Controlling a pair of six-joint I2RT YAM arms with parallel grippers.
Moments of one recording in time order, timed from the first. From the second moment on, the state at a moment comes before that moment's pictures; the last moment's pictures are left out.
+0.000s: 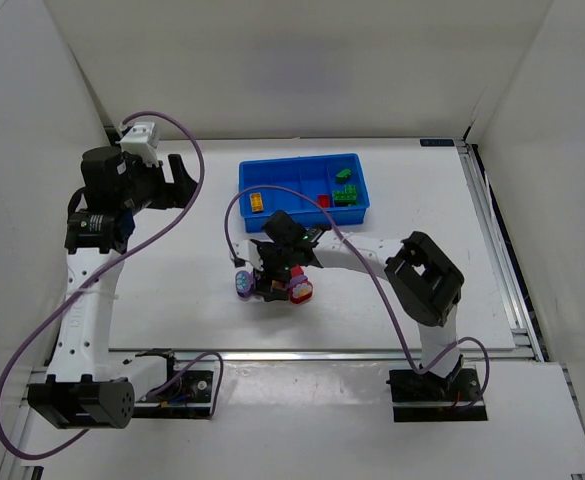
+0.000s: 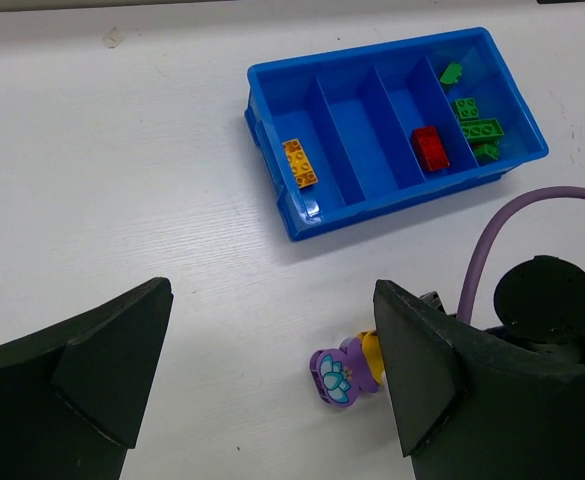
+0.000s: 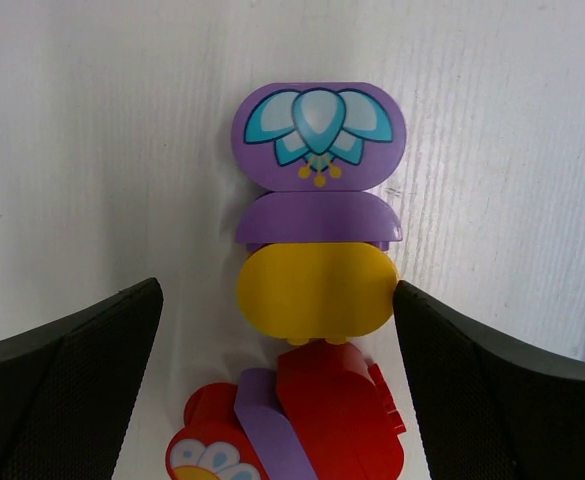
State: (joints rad) left arm 0.00 1.12 1.35 -0.64 0.32 -0.06; right arm 0.95 1.95 1.35 -0.40 -0.46 -0.65
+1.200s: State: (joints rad) left arm 0.04 1.09 1.15 -0.65 0.41 -0.18; right arm 0.91 2.03 1.38 -0.33 -0.45 -0.63
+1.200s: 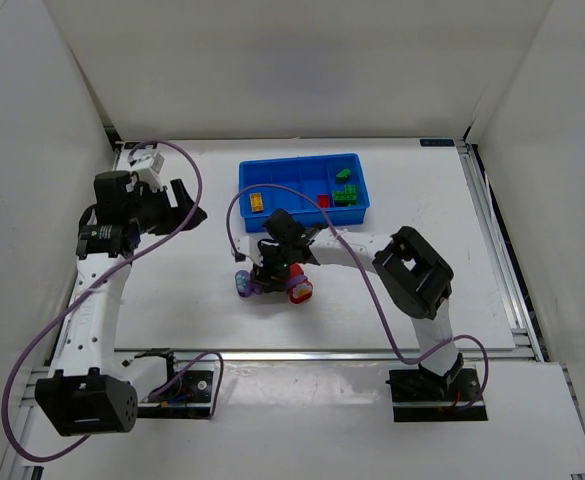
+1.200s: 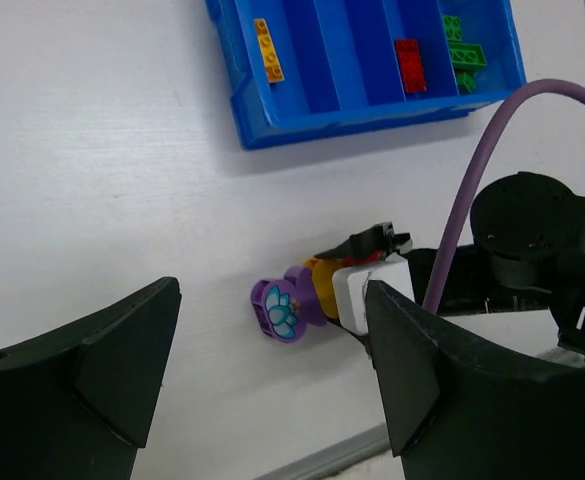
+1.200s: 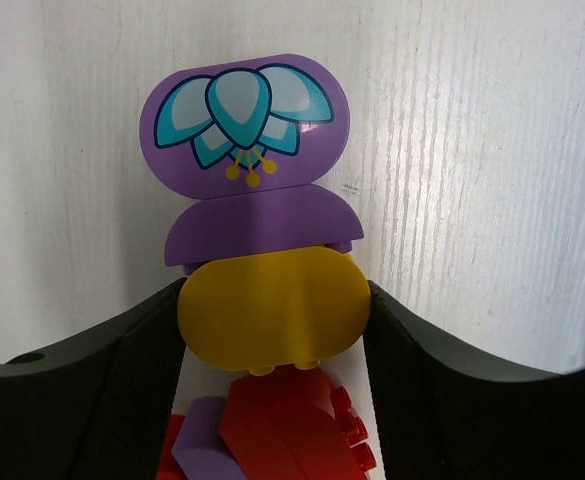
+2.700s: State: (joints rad) left arm 0.23 1.47 1.07 -0.66 1.21 -0.27; right arm 0.91 1.83 1.53 -0.32 -0.44 -0.35
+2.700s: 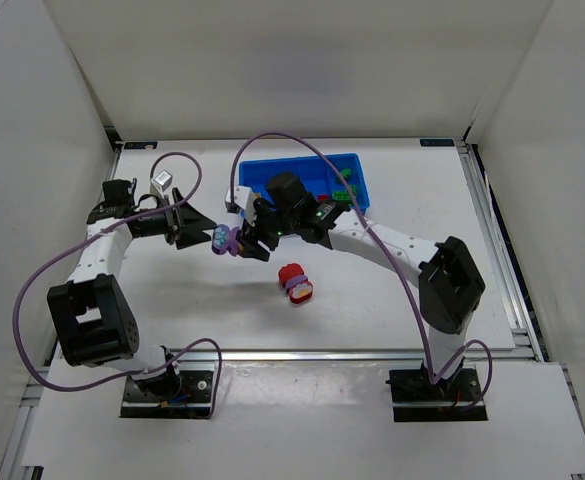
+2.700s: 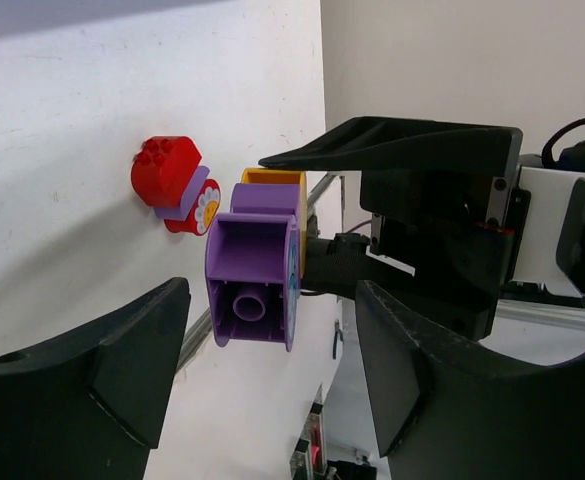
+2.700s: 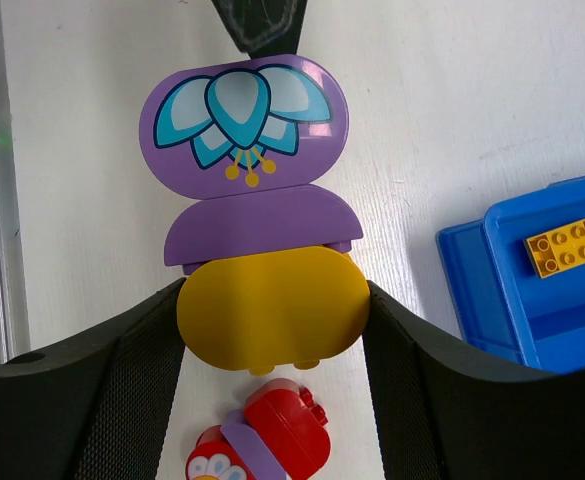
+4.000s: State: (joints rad) left arm 0.34 1.45 1.03 -0.55 1.21 -0.34; right arm 0.84 1.79 1.43 -0.27 -0.42 -0.36
